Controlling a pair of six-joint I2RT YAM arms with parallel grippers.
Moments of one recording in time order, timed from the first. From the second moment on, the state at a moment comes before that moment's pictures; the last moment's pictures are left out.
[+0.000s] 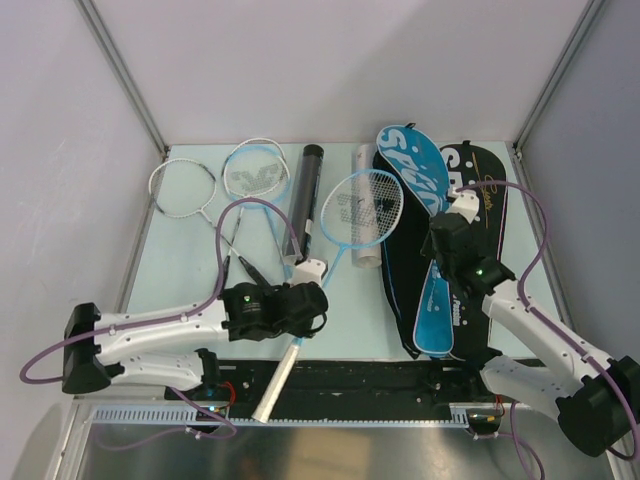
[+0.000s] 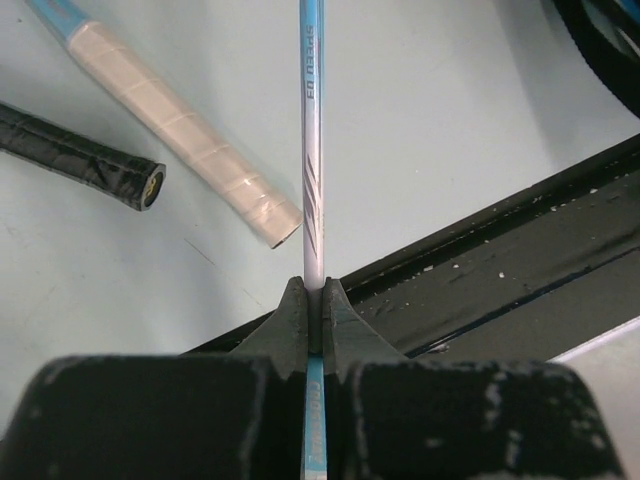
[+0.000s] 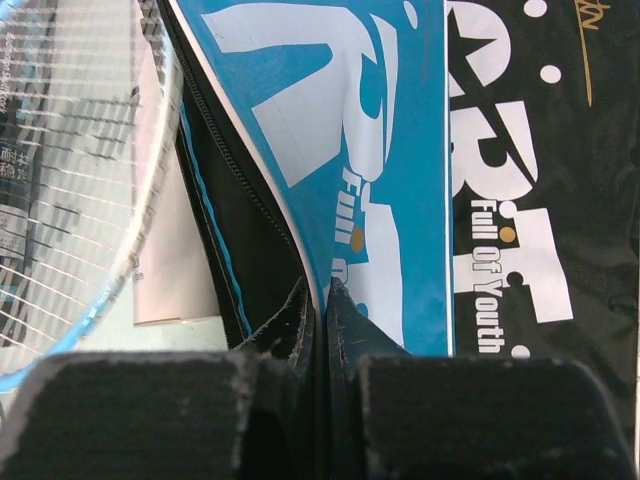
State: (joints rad) left arm -1.28 1.13 0.93 -0.81 -0.38 -0.80; right arm 0.53 1.00 0.78 -0.32 0.51 0.47
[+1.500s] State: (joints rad) left arm -1.21 1.68 1.56 -0.90 -0.44 -0.61; right arm 0.62 0.96 0.79 -0.31 0.38 0.55
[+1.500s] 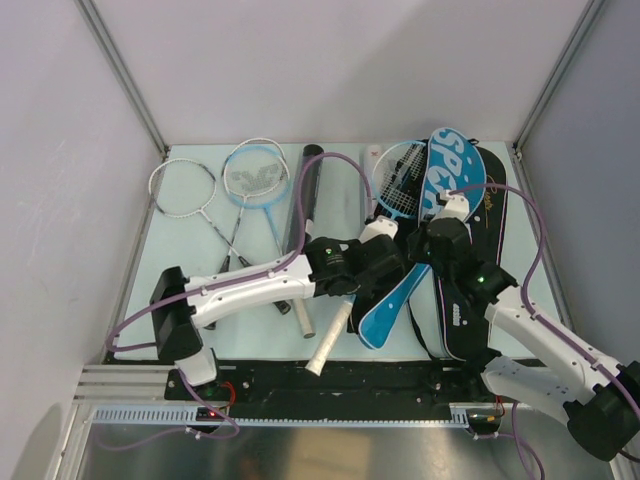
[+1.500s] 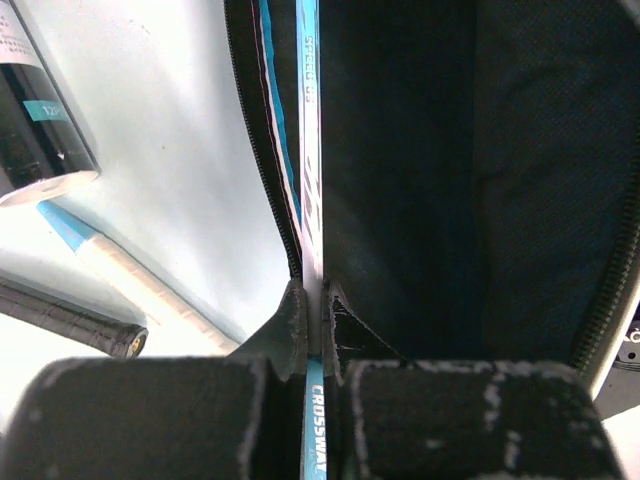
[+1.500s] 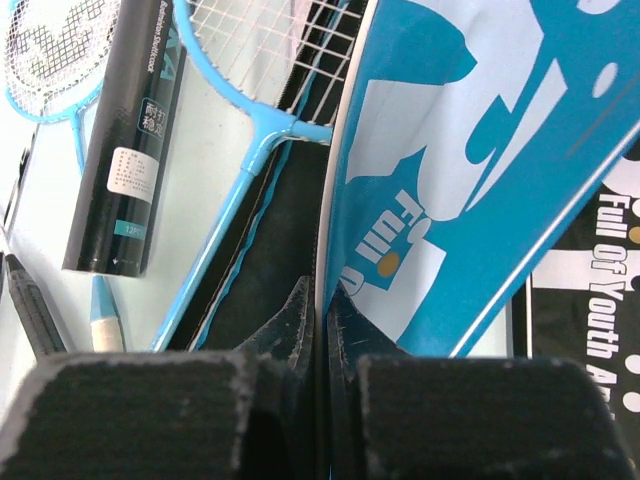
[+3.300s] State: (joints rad) left arm -1.13 1.69 1.52 -0.78 -0.30 -0.43; right arm 0.62 0.81 0.59 -0.10 -0.03 0.32
